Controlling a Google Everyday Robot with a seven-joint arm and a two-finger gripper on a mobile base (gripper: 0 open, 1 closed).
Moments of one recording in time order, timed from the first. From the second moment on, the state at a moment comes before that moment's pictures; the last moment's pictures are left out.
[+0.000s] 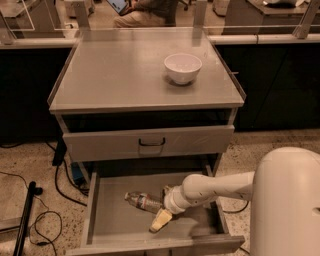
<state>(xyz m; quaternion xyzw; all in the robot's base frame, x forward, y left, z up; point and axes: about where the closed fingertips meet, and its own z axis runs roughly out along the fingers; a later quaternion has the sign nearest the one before) 0.533 -0.001 0.360 -0.56 0.77 0.20 0.23</state>
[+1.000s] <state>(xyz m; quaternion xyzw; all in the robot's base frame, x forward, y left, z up) 0.533 -0.001 0.360 -0.56 0.77 0.20 0.23</state>
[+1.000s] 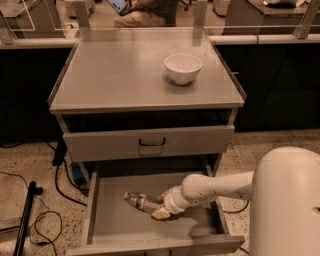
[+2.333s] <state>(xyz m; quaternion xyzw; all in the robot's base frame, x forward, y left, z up) 0.525 -0.014 0.463 -0.58 0.74 0.20 0.28</state>
